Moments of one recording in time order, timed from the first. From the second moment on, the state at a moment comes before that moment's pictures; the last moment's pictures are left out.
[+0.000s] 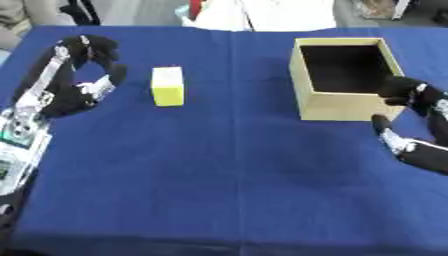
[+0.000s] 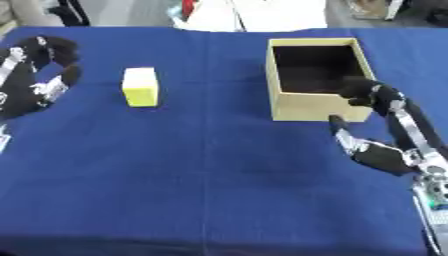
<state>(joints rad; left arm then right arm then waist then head) -0.24 0.69 0.06 -1.75 -0.13 -0.17 -0.21 -0.35 -0.30 0.13 -1.62 0.25 -0.28 0.20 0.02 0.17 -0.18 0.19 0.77</state>
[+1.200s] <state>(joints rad) -0.85 0.67 -0.18 -1.04 -0.73 -0.33 -0.43 -0.35 -0.31 0.15 -1.61 0.24 -0.27 0.22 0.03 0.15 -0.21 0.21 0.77</state>
